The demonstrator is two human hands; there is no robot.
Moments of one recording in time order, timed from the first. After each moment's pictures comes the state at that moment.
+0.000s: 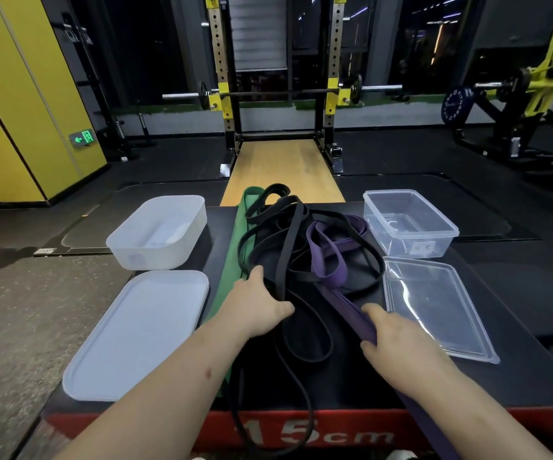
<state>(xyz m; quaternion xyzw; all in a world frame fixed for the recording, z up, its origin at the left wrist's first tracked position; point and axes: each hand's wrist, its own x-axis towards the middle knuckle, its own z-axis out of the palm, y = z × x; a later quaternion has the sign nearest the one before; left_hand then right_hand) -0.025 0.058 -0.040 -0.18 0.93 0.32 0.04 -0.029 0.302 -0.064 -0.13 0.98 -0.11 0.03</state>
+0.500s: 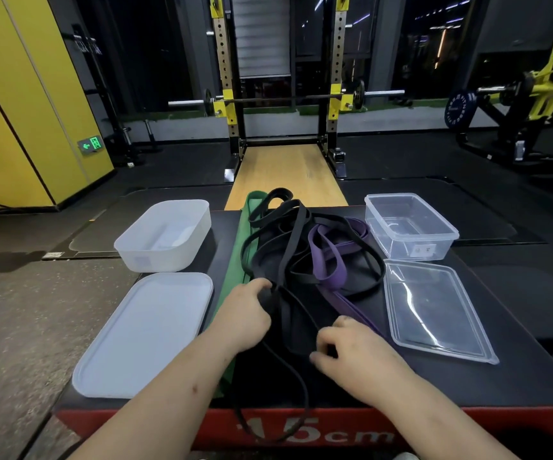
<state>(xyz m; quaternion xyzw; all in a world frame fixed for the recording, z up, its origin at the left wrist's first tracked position) -0.006 0.044 -0.050 -0.13 0.94 0.32 0.00 -0.007 0.259 -0.061 -0.23 0.95 -0.18 0.10</state>
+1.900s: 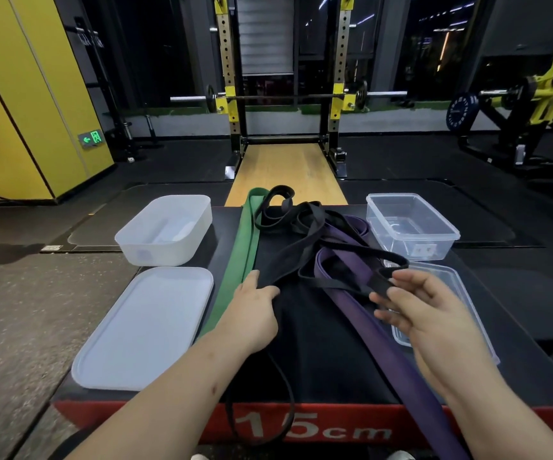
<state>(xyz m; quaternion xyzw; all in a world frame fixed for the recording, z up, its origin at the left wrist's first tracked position) -0.007 0.057 -0.061 -0.10 0.97 0.21 0.02 -0.011 0.305 -0.026 0.00 0.58 -0.81 -0.02</state>
